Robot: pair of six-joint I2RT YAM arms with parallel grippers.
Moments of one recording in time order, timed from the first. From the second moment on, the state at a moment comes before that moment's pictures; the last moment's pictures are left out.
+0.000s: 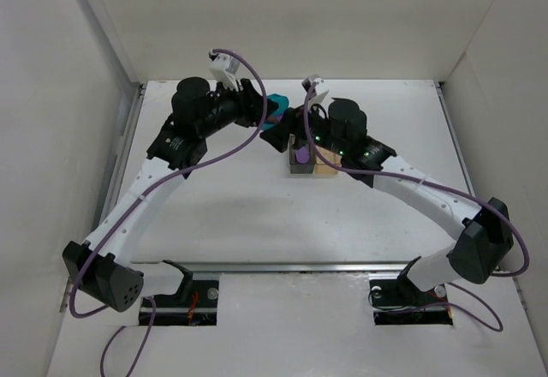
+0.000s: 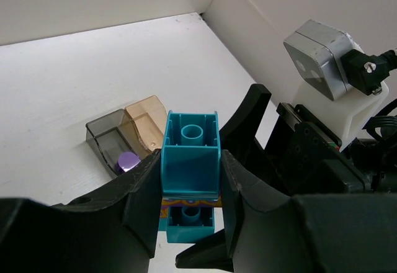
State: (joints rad) left arm -0.47 1.27 1.34 -0.18 0.35 -0.42; right arm 0.71 1.46 1.25 0.10 -0.22 0.42
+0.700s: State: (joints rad) left arm -0.42 1.27 1.36 -0.18 0.23 -0.35; right arm 0.71 1.50 1.16 0.14 -0.22 0.43
